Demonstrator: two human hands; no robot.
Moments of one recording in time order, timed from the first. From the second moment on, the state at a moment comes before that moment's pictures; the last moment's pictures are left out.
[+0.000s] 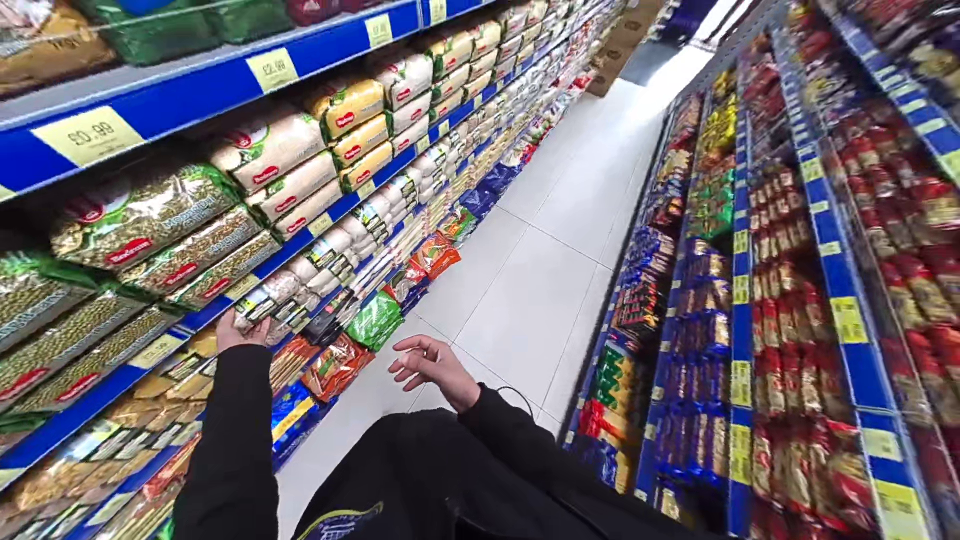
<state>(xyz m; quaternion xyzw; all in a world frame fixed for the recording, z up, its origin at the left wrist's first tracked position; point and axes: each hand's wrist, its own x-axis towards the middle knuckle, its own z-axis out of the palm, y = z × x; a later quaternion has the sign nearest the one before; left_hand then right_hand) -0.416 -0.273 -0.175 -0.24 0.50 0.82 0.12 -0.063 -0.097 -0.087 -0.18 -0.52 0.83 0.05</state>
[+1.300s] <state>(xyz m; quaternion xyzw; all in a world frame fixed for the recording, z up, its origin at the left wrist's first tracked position) -0.083 -0.268 -0.035 -0.03 0.45 0.89 0.02 -0.059 -0.082 -0.058 0.04 -0.50 0.86 0.11</state>
